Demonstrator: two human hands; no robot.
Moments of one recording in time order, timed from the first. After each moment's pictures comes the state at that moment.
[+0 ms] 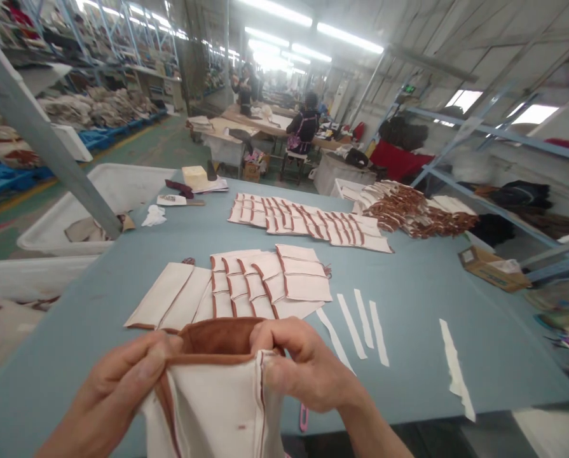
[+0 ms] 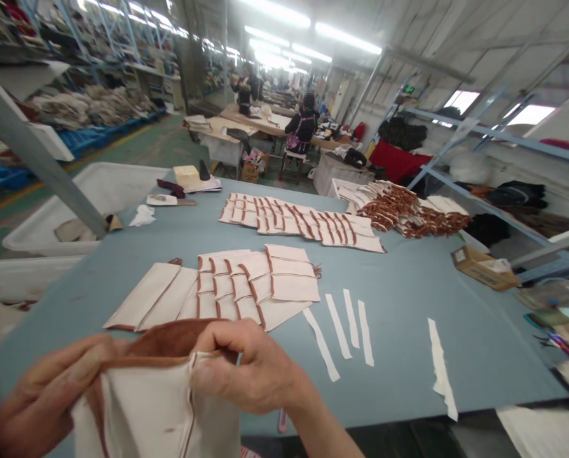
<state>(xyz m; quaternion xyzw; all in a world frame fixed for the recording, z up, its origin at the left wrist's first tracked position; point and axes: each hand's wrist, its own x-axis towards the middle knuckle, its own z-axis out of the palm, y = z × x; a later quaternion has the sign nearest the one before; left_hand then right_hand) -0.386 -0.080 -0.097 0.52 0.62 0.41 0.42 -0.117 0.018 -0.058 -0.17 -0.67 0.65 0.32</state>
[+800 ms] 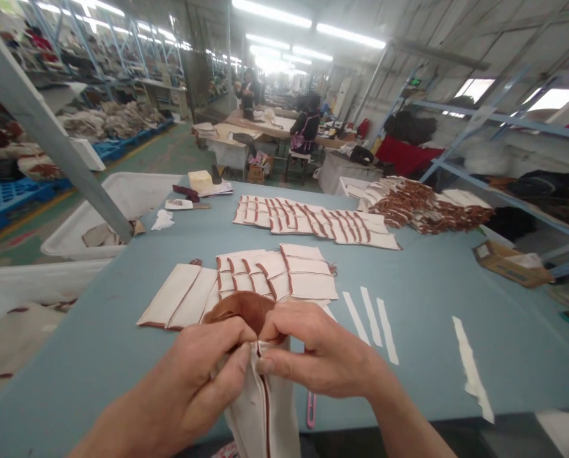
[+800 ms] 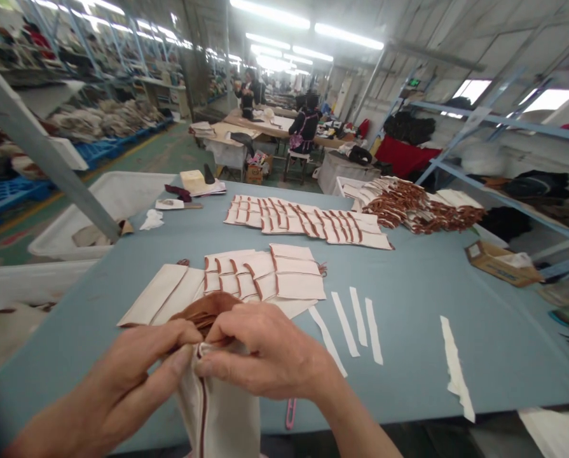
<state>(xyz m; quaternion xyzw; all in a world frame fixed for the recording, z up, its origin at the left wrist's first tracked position) -0.324 -0.051 -0.038 0.79 0.43 0.35 0.26 -0.094 0.028 -0.024 -0.20 -0.86 0.39 0.24</state>
